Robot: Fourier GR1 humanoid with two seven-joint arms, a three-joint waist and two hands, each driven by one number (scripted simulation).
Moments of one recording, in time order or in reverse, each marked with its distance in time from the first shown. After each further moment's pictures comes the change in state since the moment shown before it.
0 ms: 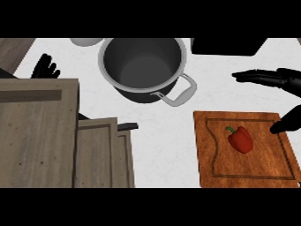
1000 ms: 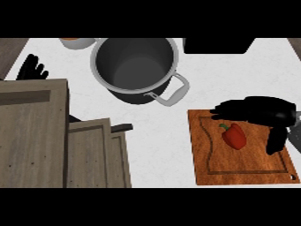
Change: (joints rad) left arm 0.031 0.011 0.057 -0.052 -0.014 -0.015 0.038; right arm 0.024 0.030 0.266 -0.033 0.340 -0.079 0.011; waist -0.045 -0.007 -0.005
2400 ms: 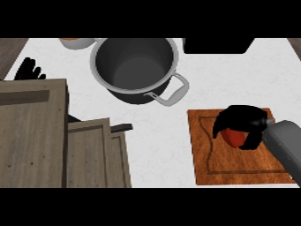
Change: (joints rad) left arm 0.035 -0.044 0.044 -0.057 -0.045 -0.043 0.030; right arm 0.011 0.236 -0.075 0.291 0.377 -0.170 -0.133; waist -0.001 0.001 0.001
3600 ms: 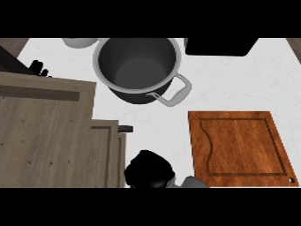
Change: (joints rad) left arm -0.002 -0.030 -0.003 0.040 -0.015 -0.020 -0.025; right arm 0.209 0.497 0.321 -0.461 -0.038 0.021 0.874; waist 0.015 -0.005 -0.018
